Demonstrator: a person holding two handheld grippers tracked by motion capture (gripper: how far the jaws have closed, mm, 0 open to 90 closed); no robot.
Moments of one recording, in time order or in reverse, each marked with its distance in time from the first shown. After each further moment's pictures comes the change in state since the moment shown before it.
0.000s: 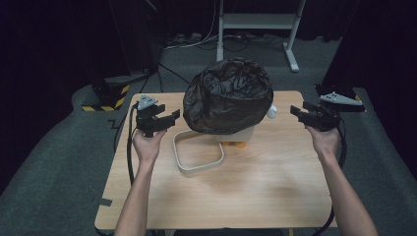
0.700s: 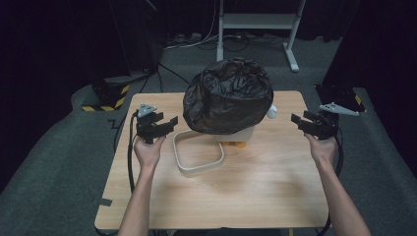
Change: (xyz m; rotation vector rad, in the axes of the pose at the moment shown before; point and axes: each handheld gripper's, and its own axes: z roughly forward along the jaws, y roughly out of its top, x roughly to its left) left arm 0.014 -0.032 0.012 0.027 0.028 -0.054; right arm -0.011 -0.035 0.009 0.023 -0.042 0.061
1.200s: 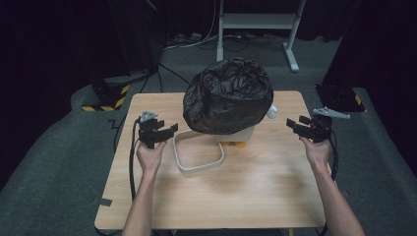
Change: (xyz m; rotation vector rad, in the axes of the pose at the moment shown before) left arm 0.014 -0.030 0.024 0.078 -0.006 -0.041; right arm -0.005 -0.020 0.021 0.048 0.017 0.027
